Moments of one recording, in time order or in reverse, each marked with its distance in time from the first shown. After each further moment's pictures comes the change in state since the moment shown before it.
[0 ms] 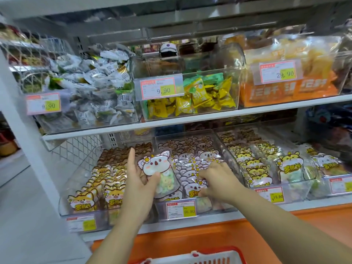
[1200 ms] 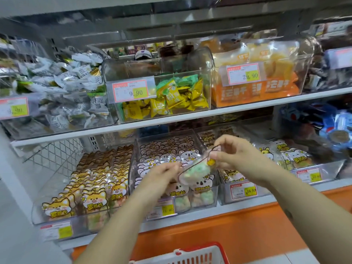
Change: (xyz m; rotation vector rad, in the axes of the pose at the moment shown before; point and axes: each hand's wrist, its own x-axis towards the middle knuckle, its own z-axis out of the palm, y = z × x) left_hand 0.010 0.007 0.068 0.056 -0.460 -0.340; right_hand -0.074 0.051 -0.092 1.211 0.187 0.122
